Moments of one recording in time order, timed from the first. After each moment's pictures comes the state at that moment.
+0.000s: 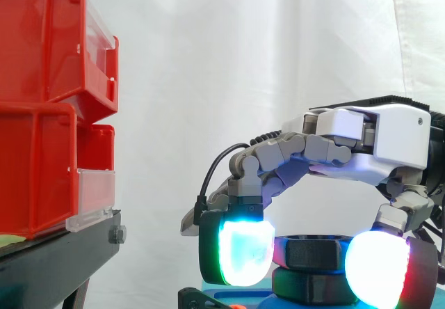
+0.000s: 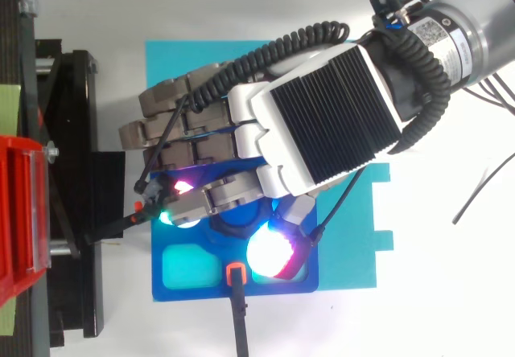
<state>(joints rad) -0.06 -2.37 -1.11 -2.64 -2.17 -1.55</state>
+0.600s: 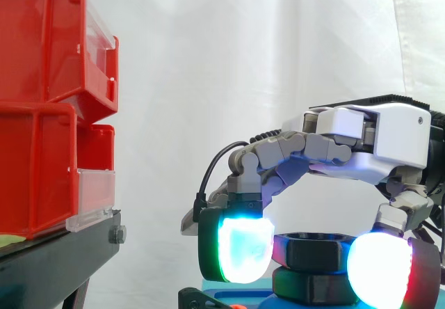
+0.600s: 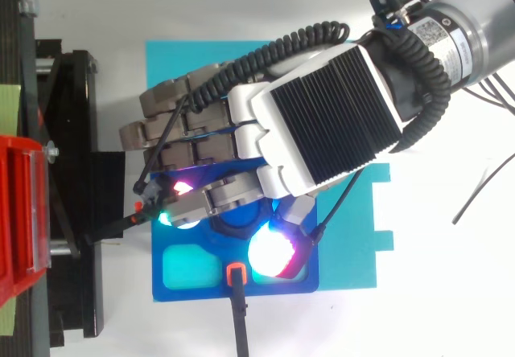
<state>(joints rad) -0.06 -2.37 -1.11 -2.63 -2.17 -1.54</state>
